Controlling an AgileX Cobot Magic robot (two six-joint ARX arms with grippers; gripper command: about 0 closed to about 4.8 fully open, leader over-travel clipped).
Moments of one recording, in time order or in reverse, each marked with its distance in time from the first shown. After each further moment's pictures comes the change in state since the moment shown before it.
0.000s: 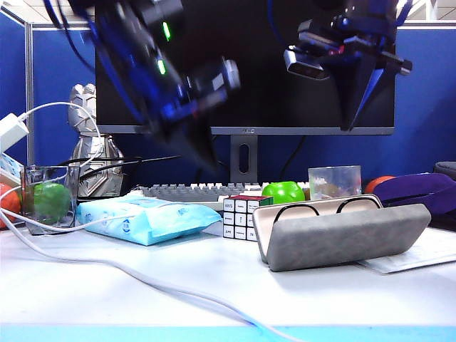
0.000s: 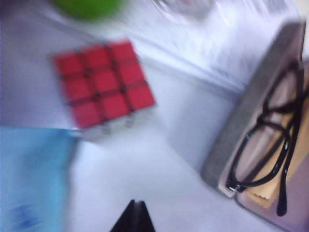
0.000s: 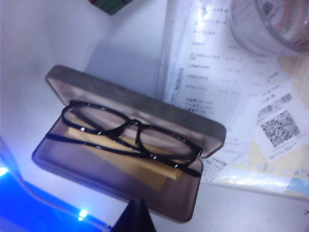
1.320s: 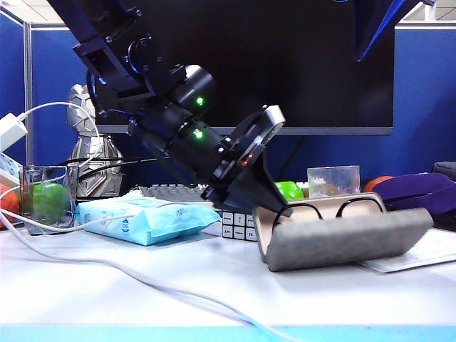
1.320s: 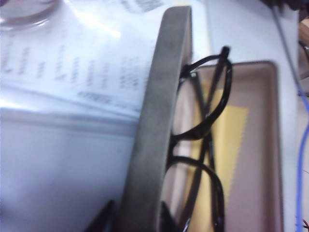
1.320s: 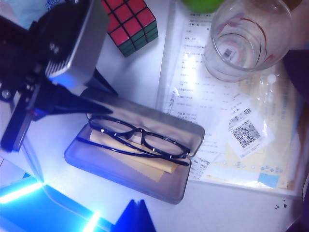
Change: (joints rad) left arm -0.044 0.245 -0.001 0.266 0.414 0.056; right arm 0.000 -0.225 -0.007 0.020 0.001 0.000
